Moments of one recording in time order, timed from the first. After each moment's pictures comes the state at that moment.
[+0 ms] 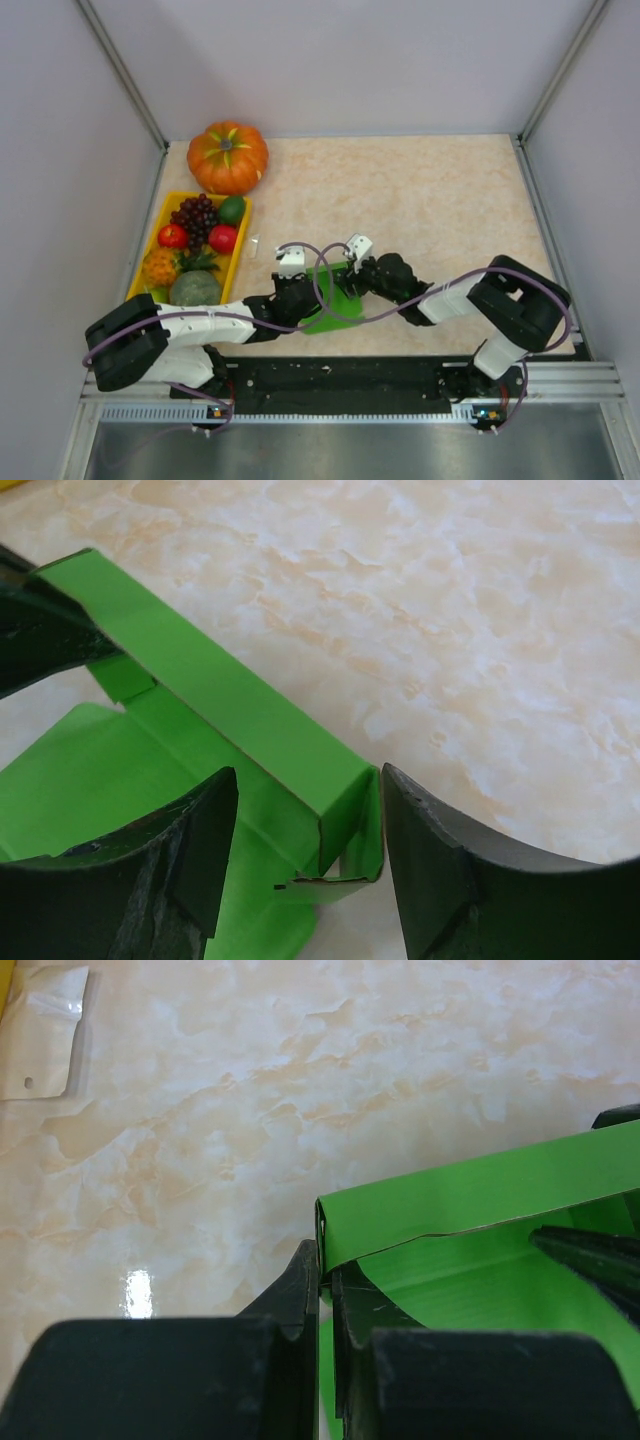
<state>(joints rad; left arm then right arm) -1.07 1.29 0.47 0.05 -0.82 -0.69 0.87 1.61 0.46 0.84 0.01 -0.01</state>
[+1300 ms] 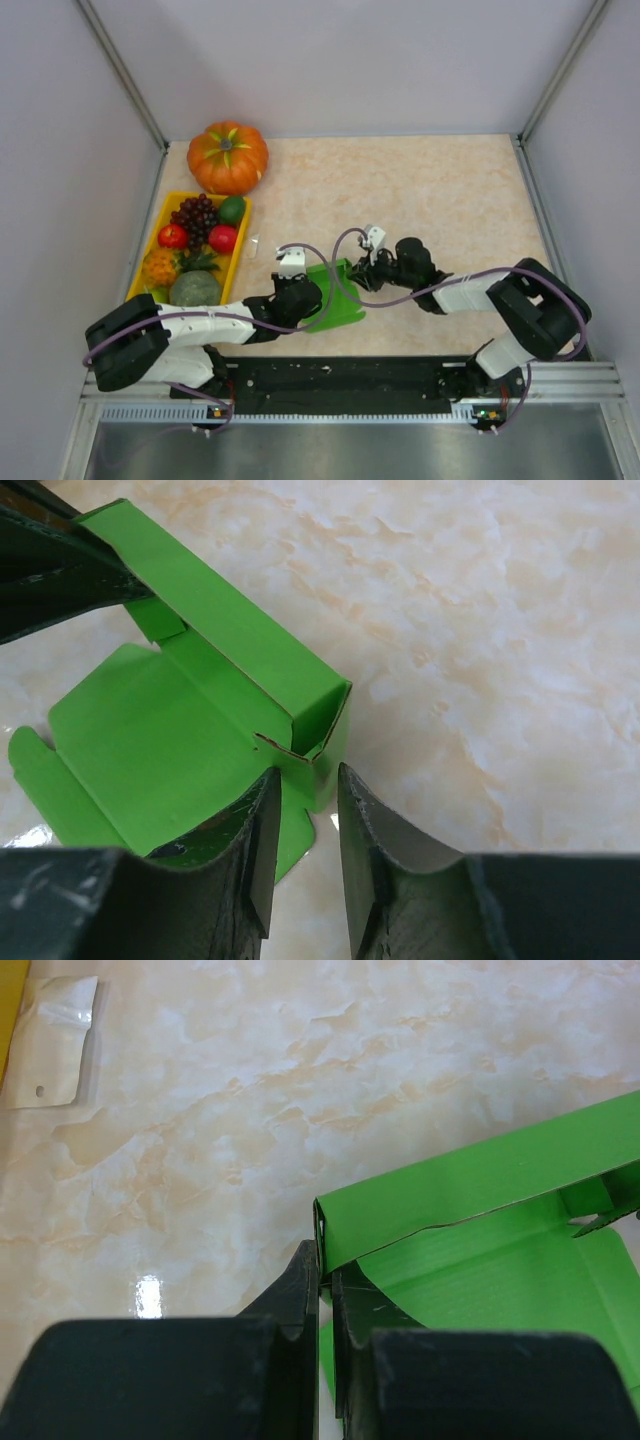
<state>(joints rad) -1.07 1.29 0.46 0.08 -0.82 -0.66 0.67 1.52 0.45 0.67 -0.37 -0.02</state>
